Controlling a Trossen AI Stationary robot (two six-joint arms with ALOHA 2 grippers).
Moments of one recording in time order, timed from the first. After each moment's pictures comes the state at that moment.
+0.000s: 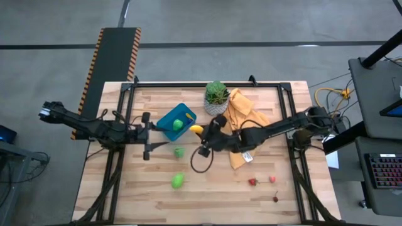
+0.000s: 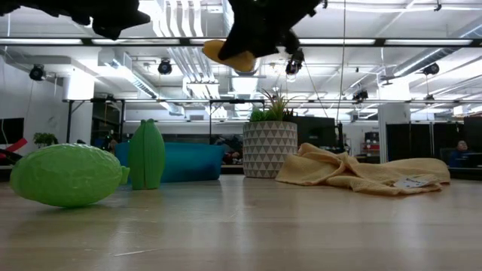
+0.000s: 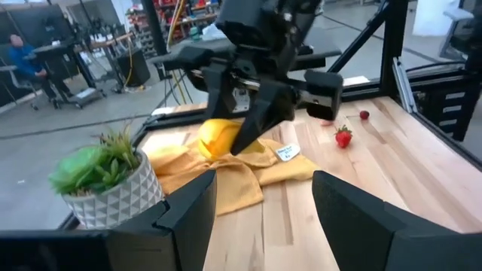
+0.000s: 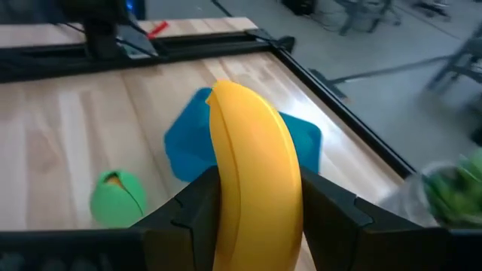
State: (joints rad) left arm -0.33 0.63 0.48 0.02 -0.41 0.10; right arm 0.19 1.74 1.28 -0.11 0.66 0.21
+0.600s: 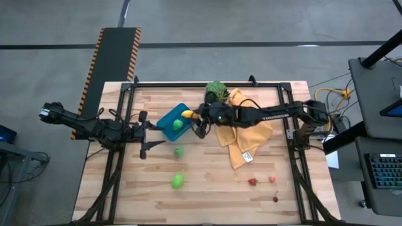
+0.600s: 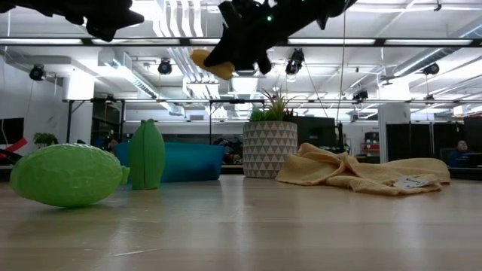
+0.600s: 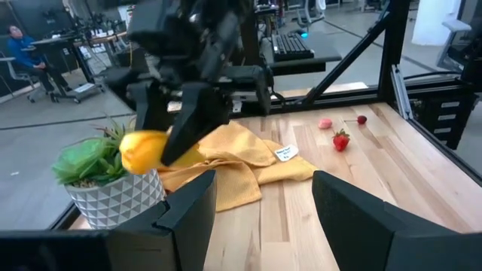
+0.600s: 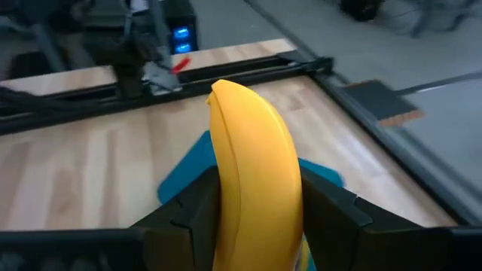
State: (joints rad) left arm -0.33 0.57 0.48 -0.04 -0.41 0.06; right arm -0.07 1.75 1.28 0.06 0.20 0.11
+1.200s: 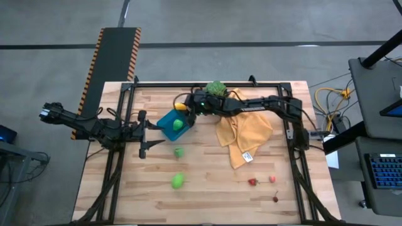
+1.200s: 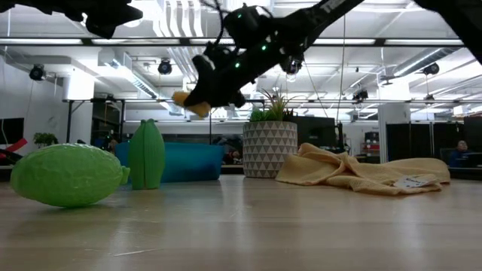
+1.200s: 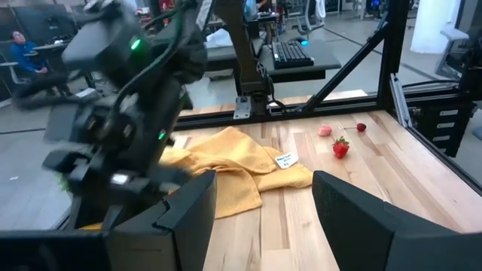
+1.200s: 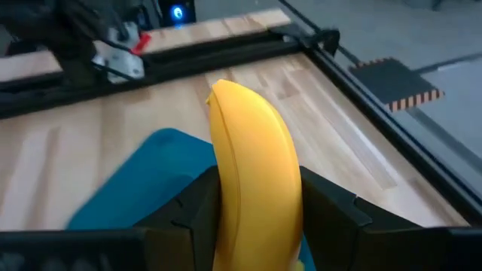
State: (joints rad) left arm -0.33 0.56 0.49 -0.03 -0.41 0.07; right arm -0.22 2.06 1.51 0.06 0.05 0.07
